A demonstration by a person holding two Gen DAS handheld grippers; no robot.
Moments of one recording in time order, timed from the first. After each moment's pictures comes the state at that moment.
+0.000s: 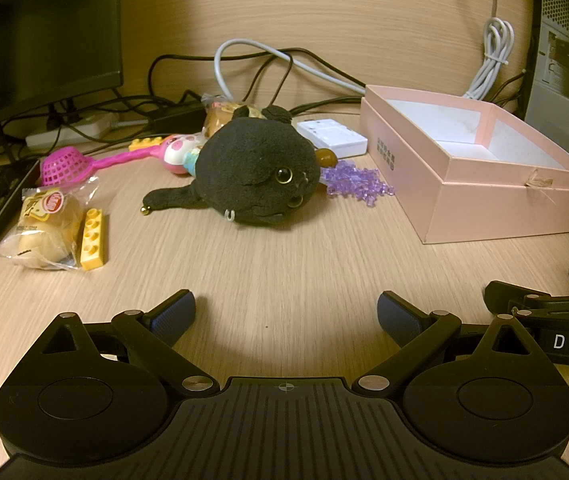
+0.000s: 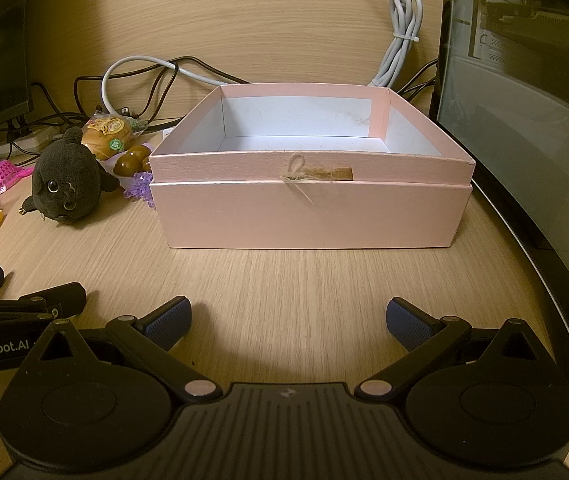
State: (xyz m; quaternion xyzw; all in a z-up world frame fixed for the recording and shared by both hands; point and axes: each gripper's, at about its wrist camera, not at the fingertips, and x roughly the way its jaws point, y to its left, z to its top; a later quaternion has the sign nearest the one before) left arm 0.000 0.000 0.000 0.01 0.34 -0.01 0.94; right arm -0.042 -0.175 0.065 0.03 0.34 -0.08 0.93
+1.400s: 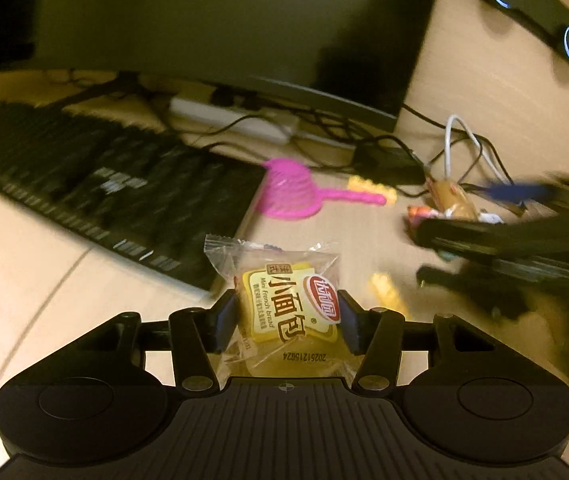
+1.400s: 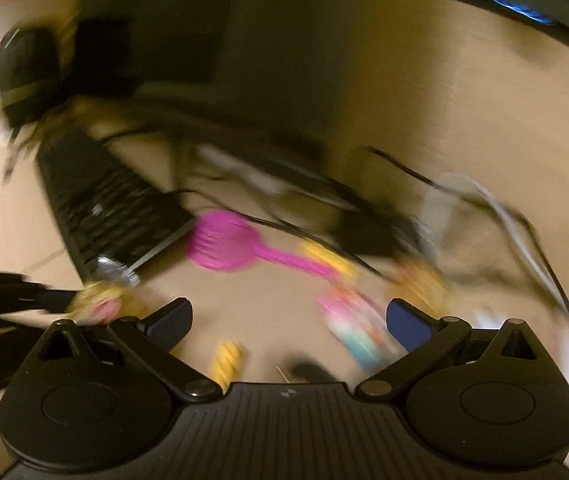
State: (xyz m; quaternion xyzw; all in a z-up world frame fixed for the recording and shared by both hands) left arm -0.002 0.251 0.043 -0.13 0.35 0.03 0.93; right arm 0.130 0.094 0.107 -0.18 0.31 0.22 0.91
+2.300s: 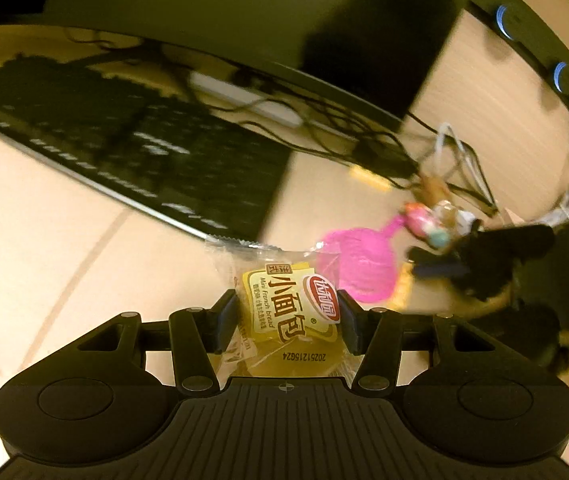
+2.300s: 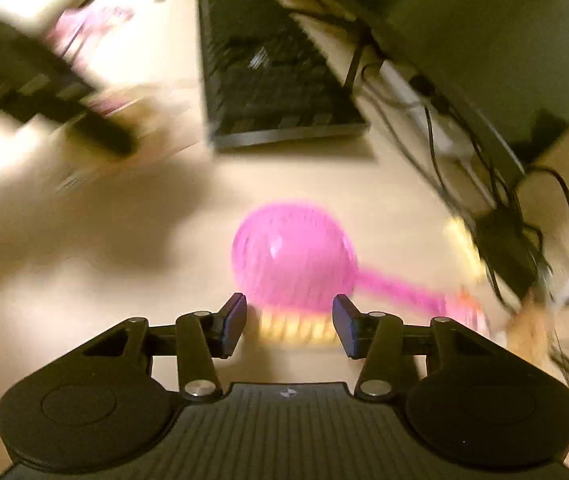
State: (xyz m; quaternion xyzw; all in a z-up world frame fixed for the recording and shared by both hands) left arm -0.029 0.288 0.048 -0.18 0.38 -0.02 0.91; right arm 0.055 0.080 0.067 -0.36 0.35 0.36 0.78
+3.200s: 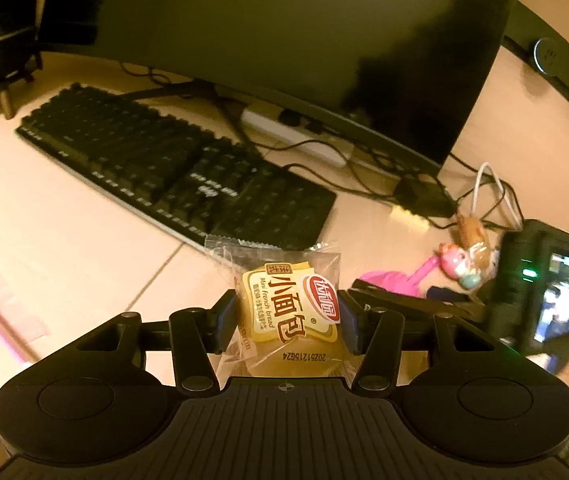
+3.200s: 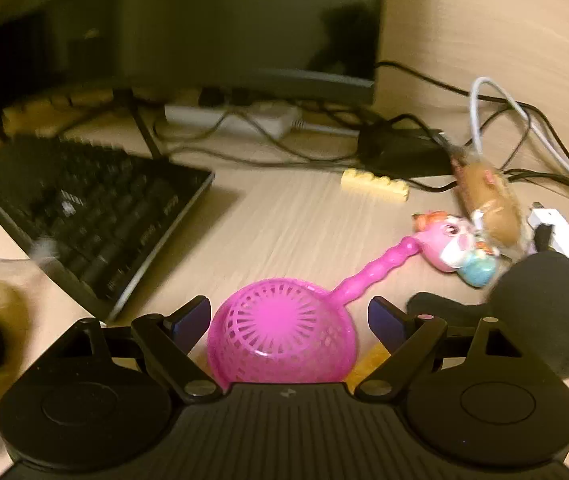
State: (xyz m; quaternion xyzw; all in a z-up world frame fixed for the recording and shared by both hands) left arm -0.045 0.298 0.077 -0.17 0.36 0.07 0.92; right arm 0.096 0.151 0.031 -0.04 0.38 0.08 0.92
